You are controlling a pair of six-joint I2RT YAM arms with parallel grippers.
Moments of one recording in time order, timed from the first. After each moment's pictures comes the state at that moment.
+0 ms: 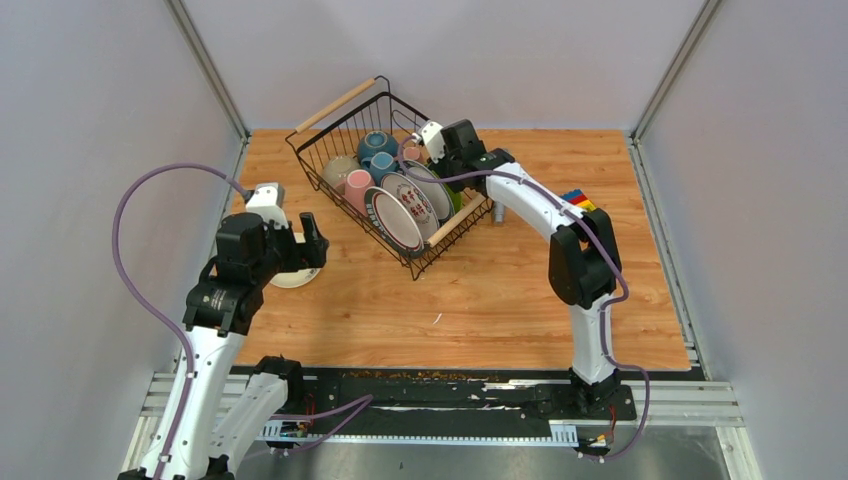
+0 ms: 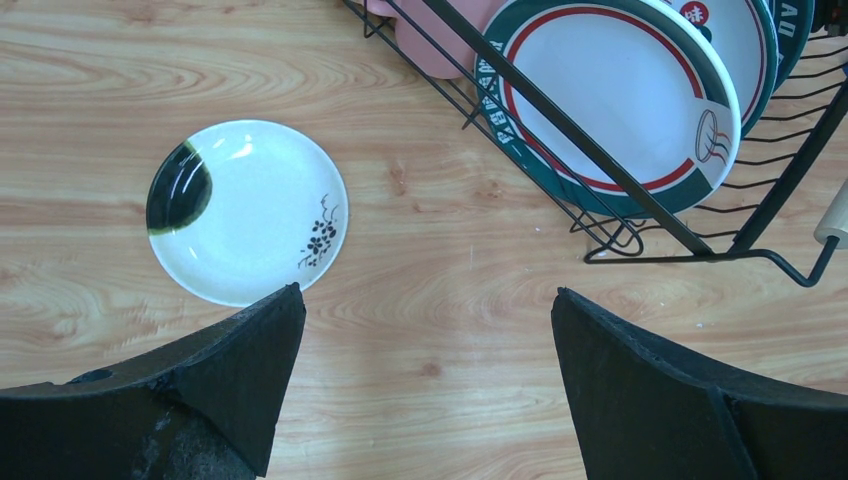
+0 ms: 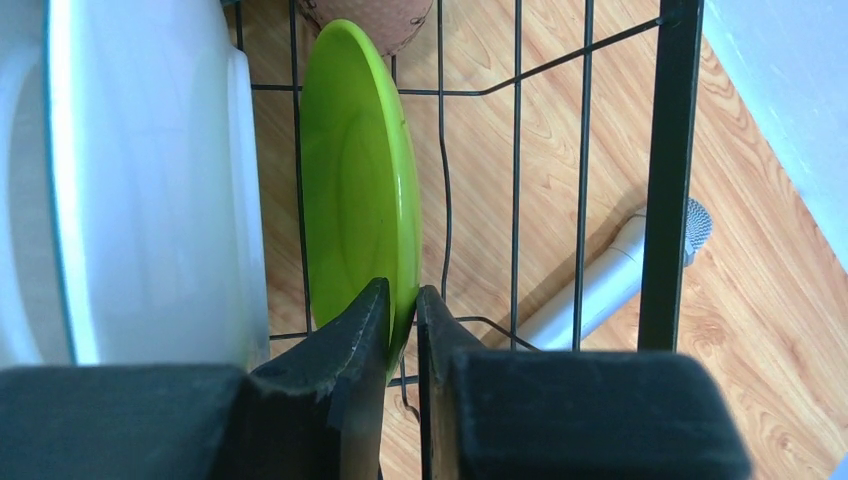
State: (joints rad) left arm -0.17 0.72 0.94 -0.74 0.02 -0.23; right arm 0.55 2.08 1.83 -0.50 0.06 -0.36
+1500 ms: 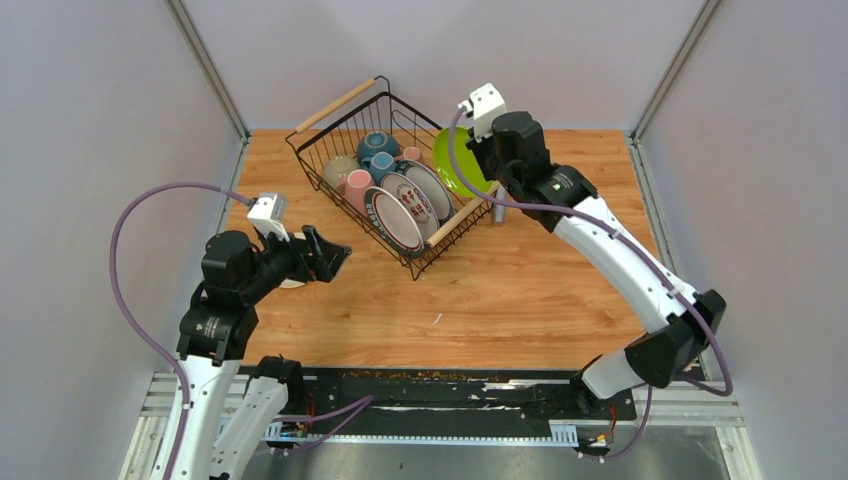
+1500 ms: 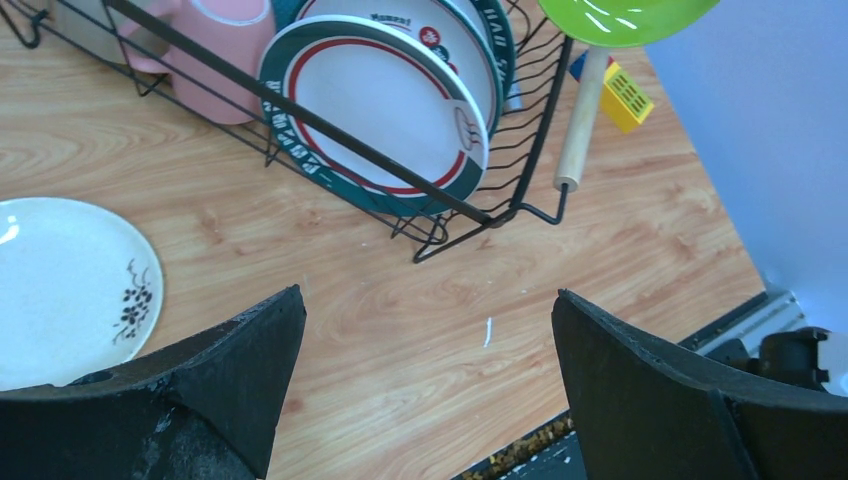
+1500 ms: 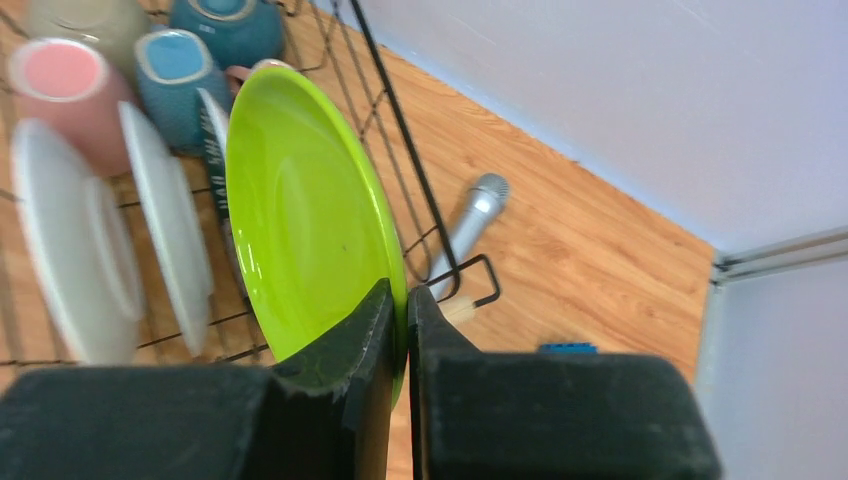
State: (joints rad) left arm -0.17 0.59 0.88 -0.62 0.35 -0.34; right arm 0.65 1.53 1.64 -0.49 0.36 -0.22
